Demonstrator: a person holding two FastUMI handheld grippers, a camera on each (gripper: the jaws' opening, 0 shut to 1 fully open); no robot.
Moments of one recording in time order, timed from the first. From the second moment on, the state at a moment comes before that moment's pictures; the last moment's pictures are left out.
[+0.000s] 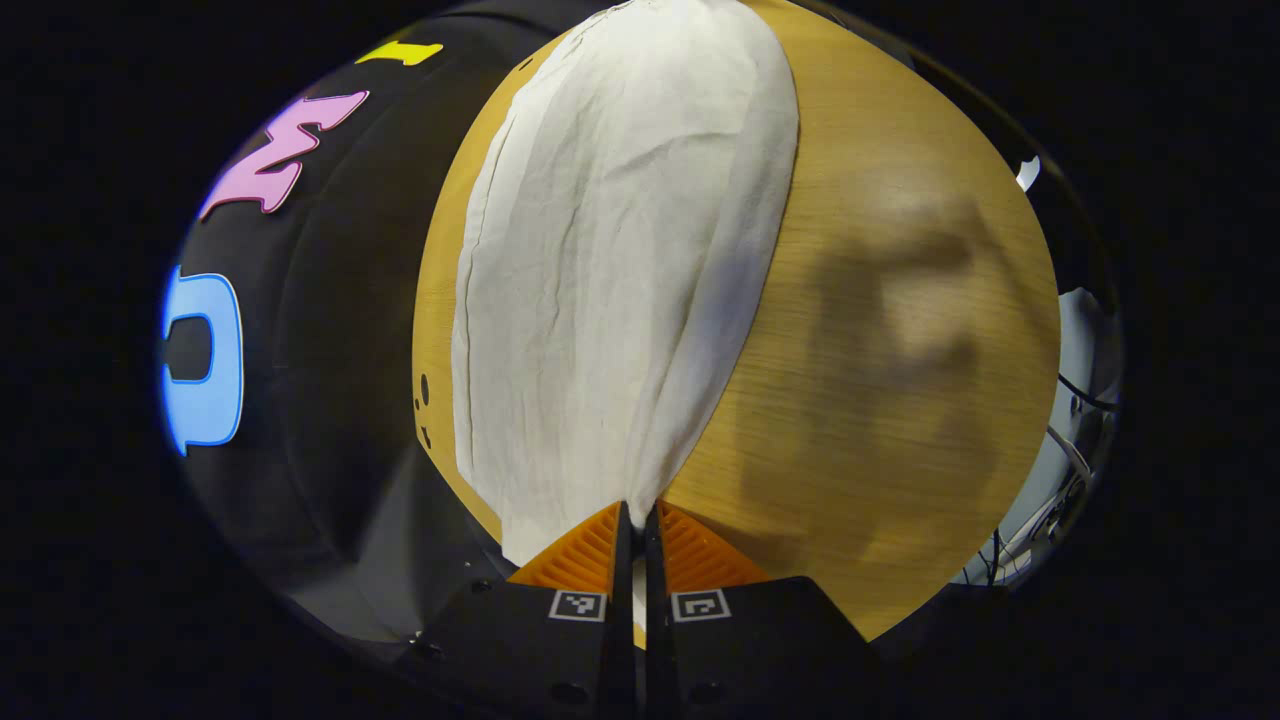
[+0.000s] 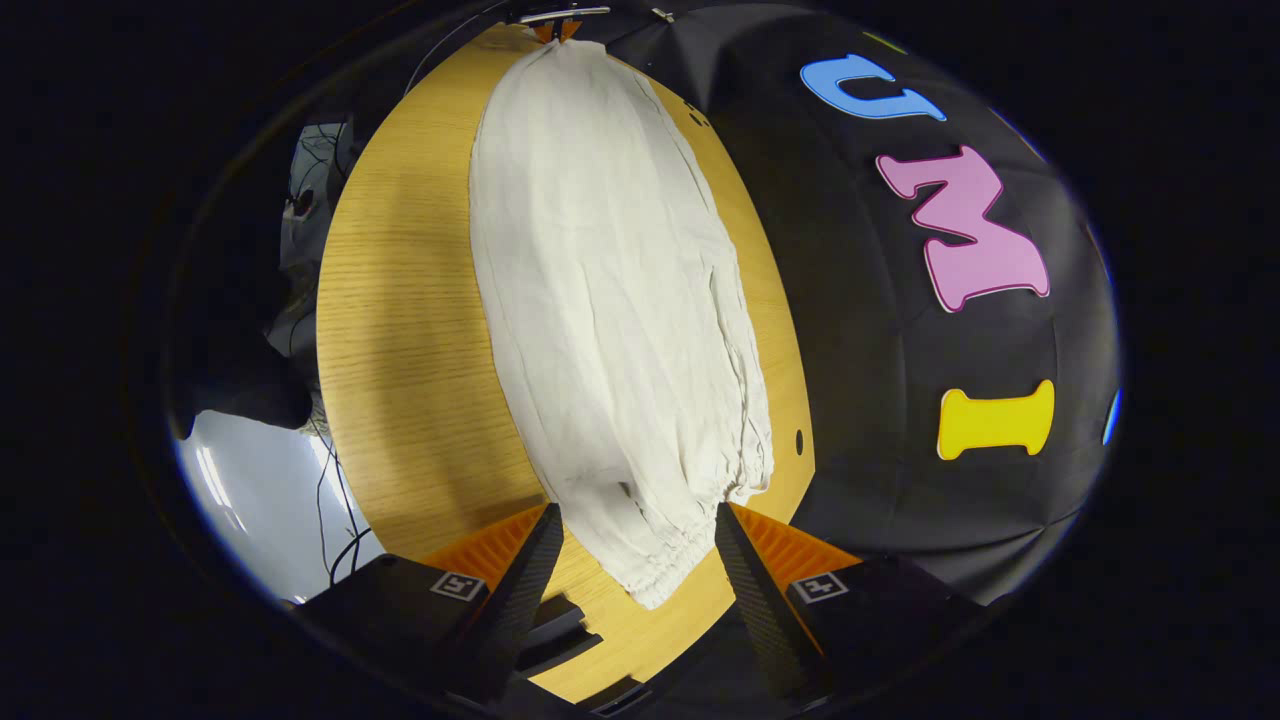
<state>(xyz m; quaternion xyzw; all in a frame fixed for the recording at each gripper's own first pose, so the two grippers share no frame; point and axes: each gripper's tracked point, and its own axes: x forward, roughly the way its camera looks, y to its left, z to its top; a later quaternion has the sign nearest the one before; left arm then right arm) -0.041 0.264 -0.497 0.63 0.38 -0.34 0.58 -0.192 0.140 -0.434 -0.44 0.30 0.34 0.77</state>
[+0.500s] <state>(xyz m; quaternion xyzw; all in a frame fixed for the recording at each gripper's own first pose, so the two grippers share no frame) -0.038 0.265 -0.496 0.65 0.38 -0.33 0.57 -0.165 0.157 -0.476 -0.48 0.30 0.37 0.74</state>
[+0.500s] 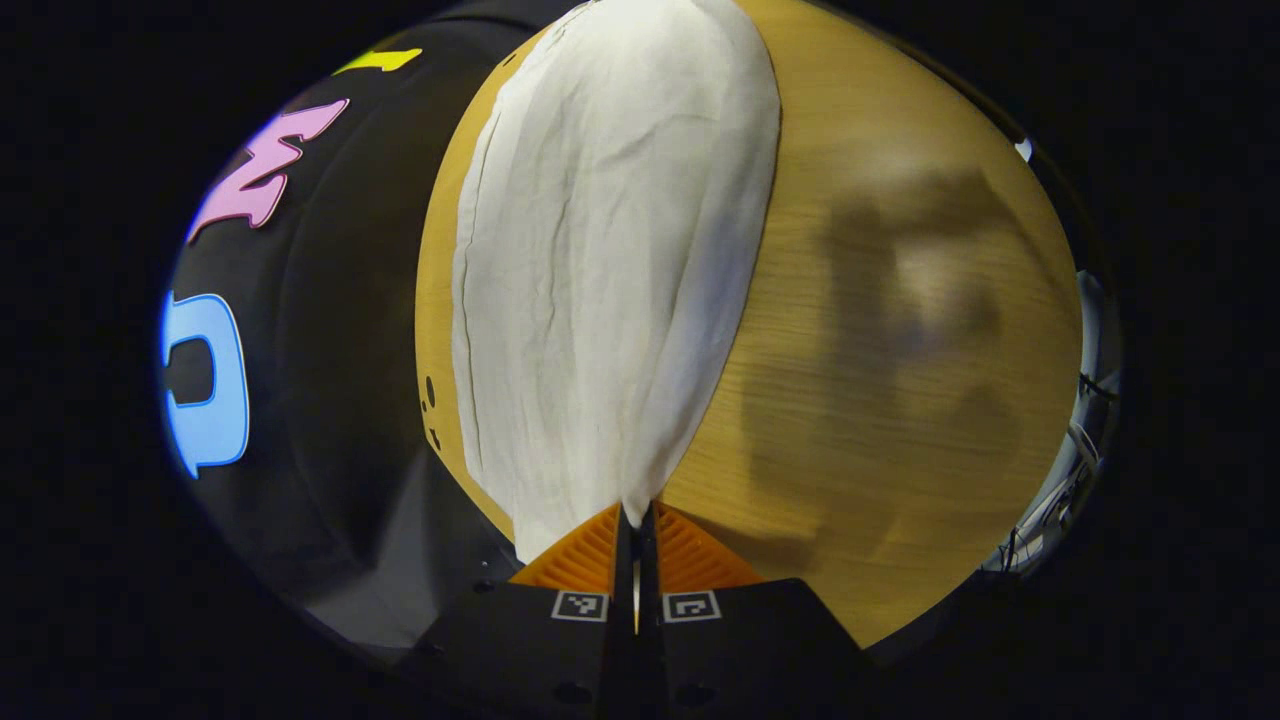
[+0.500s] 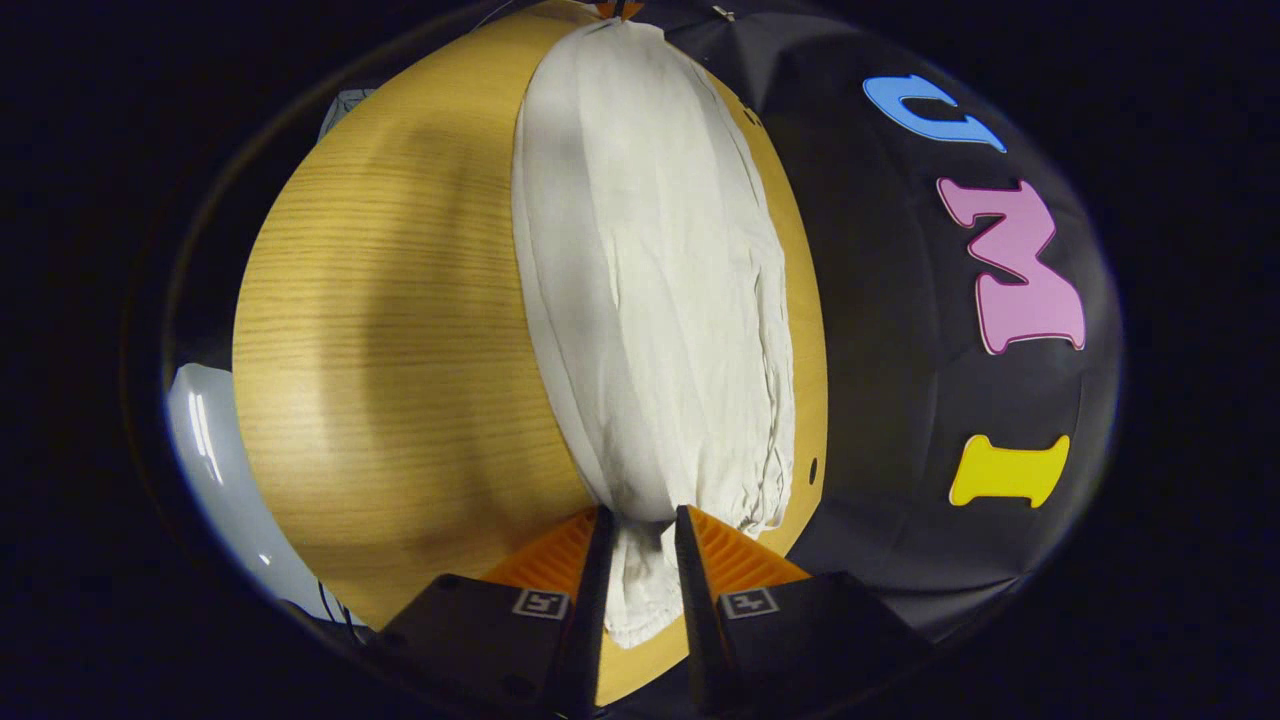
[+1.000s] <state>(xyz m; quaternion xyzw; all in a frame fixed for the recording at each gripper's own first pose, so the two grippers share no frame) -0.023 0.256 -0.482 0.60 0.38 -0.27 0.65 -0.141 0.153 -0.455 -0.47 0.32 0.33 0.75</state>
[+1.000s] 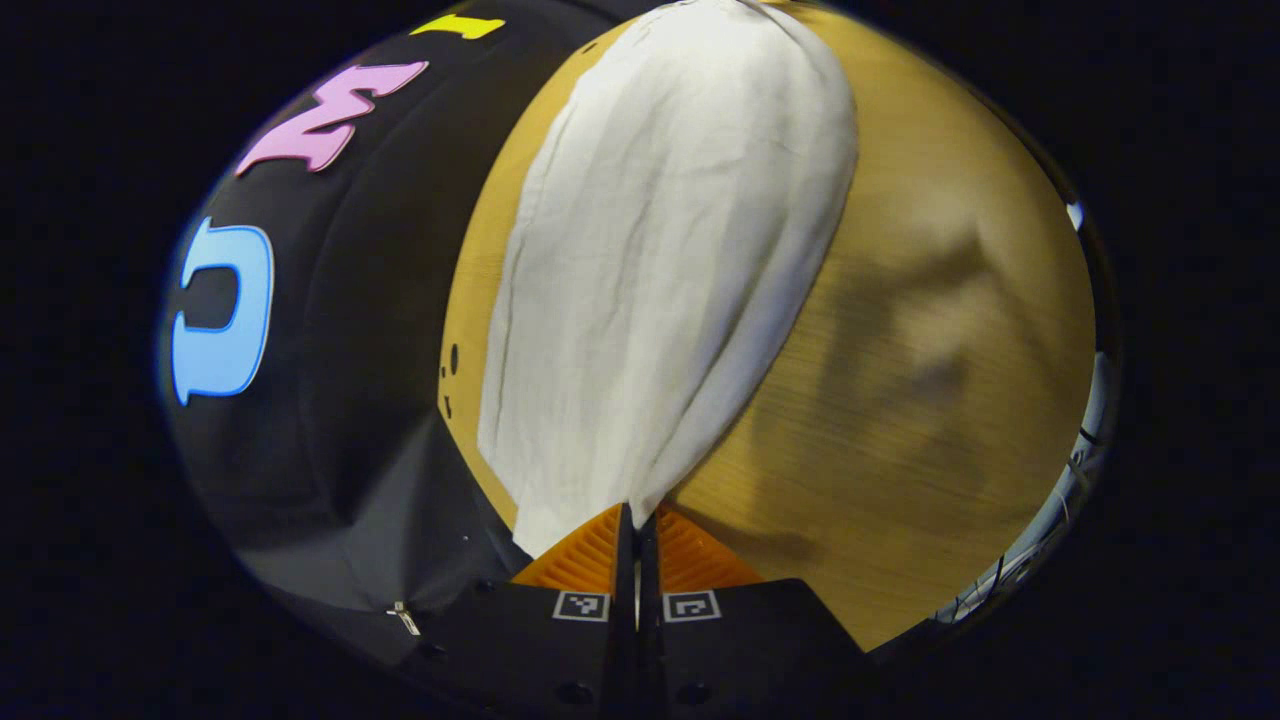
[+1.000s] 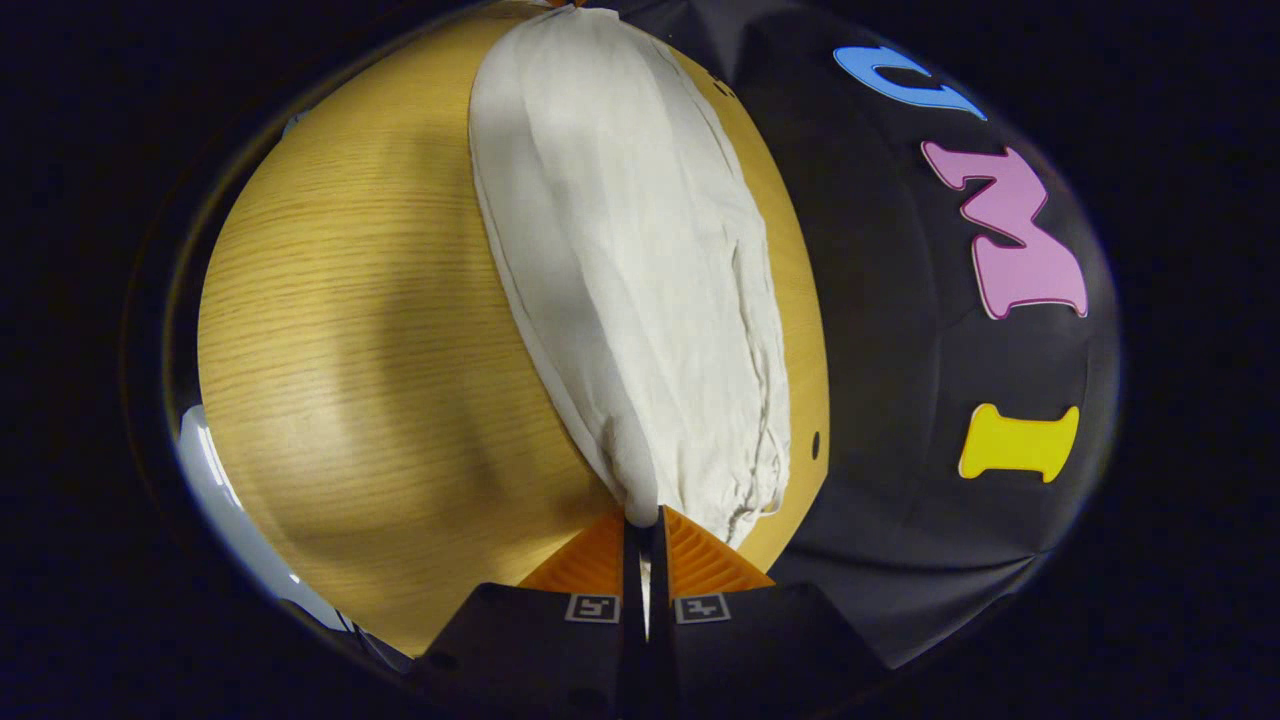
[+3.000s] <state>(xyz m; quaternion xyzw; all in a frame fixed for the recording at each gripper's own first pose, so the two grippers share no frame) 0.194 0.231 -0.512 0.54 0.41 -0.13 0.72 0.076 0.140 -0.505 -0.38 0.38 0.21 0.82</state>
